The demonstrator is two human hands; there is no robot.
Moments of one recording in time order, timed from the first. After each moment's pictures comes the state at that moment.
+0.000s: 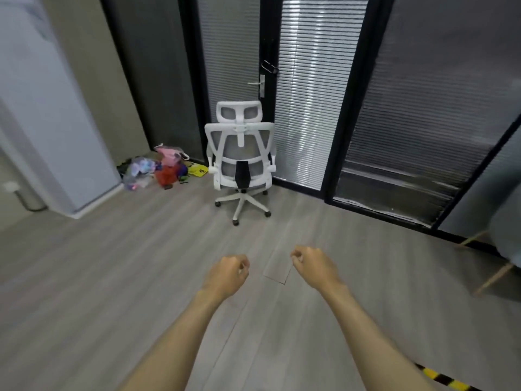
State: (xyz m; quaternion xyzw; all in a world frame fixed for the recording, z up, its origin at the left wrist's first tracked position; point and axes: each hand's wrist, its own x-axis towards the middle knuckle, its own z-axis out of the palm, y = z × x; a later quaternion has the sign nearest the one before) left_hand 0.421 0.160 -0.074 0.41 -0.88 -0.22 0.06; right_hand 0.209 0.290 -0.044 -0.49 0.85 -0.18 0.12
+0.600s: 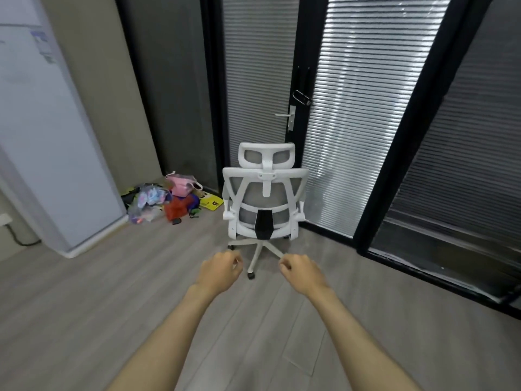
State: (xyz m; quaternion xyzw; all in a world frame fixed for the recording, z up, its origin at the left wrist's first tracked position) left_hand 0.306 -0.278 -0.043 0.44 -0.87 -0.16 0.11; right_hand 0.101 -0.159 -0.030 -0.54 0.81 -0.17 0.14
